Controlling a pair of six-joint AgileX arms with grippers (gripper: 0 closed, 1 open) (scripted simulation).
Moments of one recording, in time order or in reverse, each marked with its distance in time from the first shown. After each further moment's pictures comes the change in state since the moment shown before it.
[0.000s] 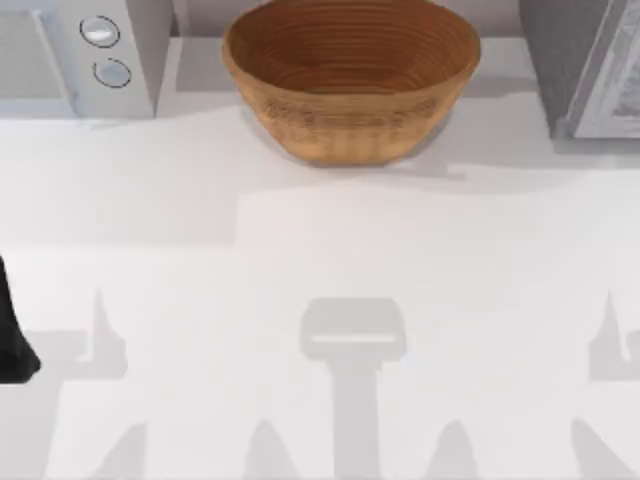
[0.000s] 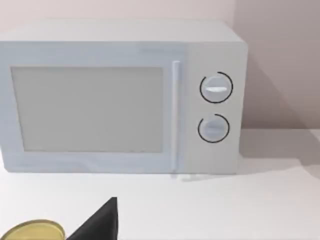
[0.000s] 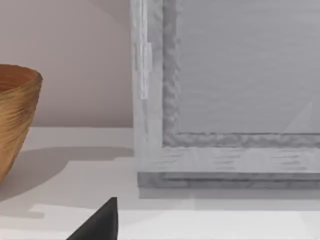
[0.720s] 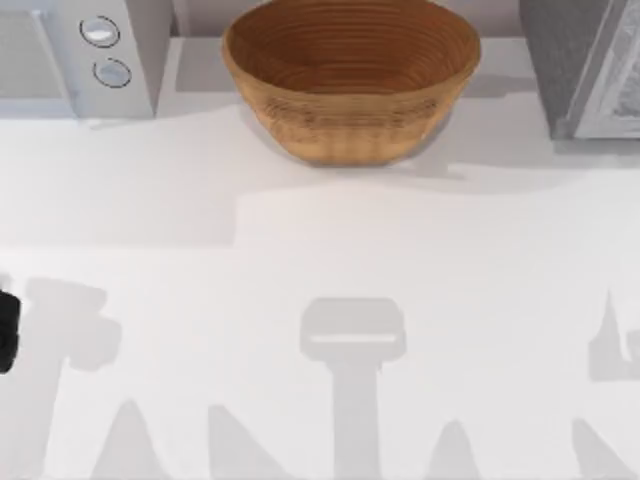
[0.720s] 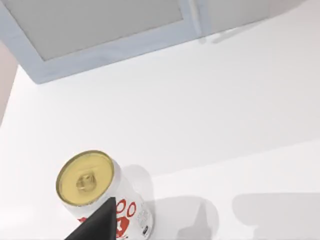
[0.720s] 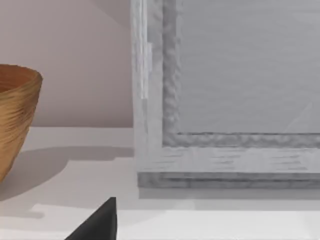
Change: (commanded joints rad) left arm 0.048 0.497 0.374 -0.323 -0.001 0.322; right arm 0.000 0.000 0.000 0.000 0.000 0.000
